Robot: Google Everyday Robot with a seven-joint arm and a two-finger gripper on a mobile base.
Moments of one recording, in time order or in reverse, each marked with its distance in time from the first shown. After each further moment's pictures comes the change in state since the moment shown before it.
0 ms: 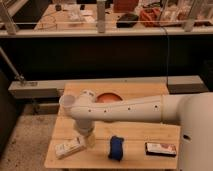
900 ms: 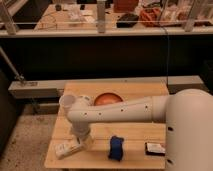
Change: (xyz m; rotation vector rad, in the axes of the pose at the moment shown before) arm -0.010 -0.012 0.037 -0.026 -0.030 -0.113
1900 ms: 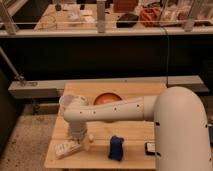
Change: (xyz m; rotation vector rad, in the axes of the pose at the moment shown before) arm -0.005 -0.010 0.018 -0.045 -0.044 -0.110
